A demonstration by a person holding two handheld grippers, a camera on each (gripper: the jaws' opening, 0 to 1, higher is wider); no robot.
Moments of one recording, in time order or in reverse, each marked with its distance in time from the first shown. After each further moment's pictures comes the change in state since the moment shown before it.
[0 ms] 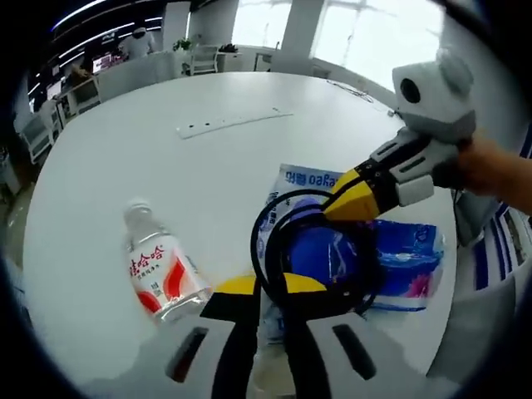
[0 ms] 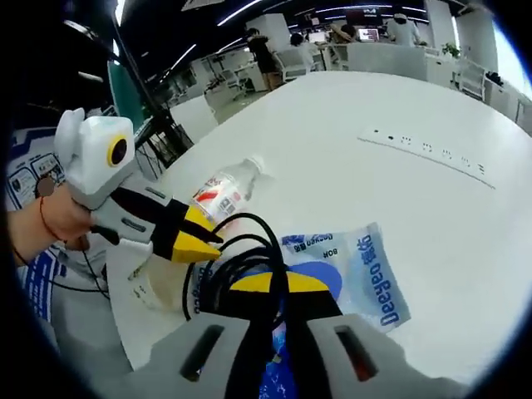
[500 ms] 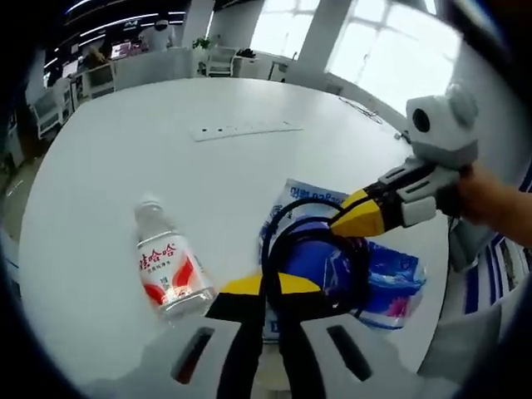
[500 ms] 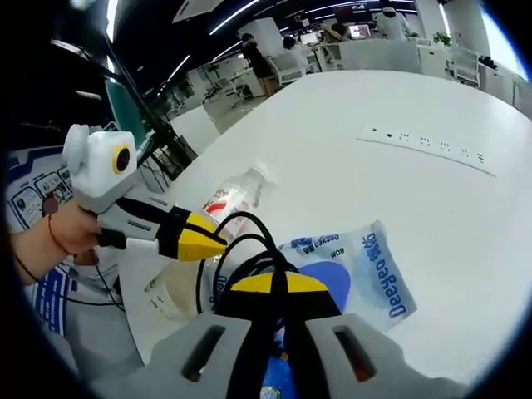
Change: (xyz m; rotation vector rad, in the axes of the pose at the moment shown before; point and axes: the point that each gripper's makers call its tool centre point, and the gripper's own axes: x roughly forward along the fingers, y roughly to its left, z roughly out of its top) left arm -0.012 0.000 0.010 -0.094 -0.048 0.002; right arm -0.011 0.013 0.006 0.057 -0.019 0.041
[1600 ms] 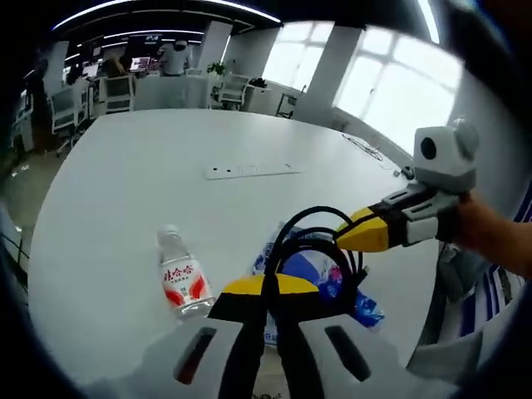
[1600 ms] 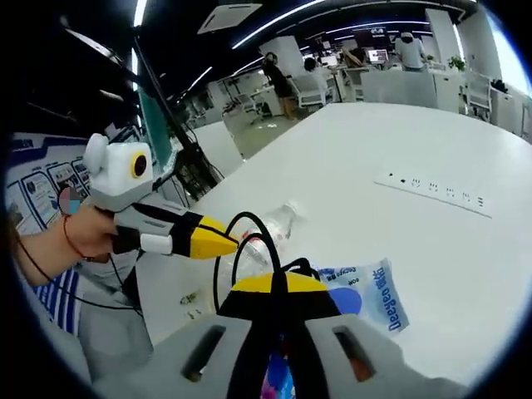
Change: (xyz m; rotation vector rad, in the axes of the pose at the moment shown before) left arm -0.056 -0.017 0.040 -0.060 -0.171 0.011; right arm -0.047 0.041 0.042 -0.091 -0.106 0.052
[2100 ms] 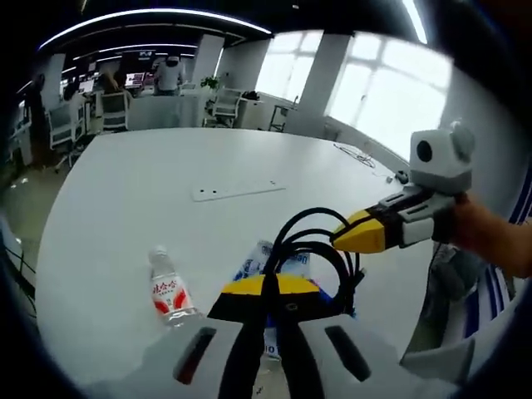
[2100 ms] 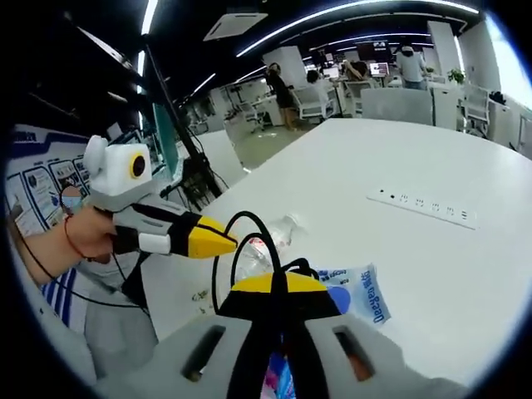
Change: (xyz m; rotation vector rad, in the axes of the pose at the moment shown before) left arm -0.016 -0.045 0.023 0.055 -0.053 -0.015; right arm -0.048 0.006 0.010 -0.033 -0.049 -0.022
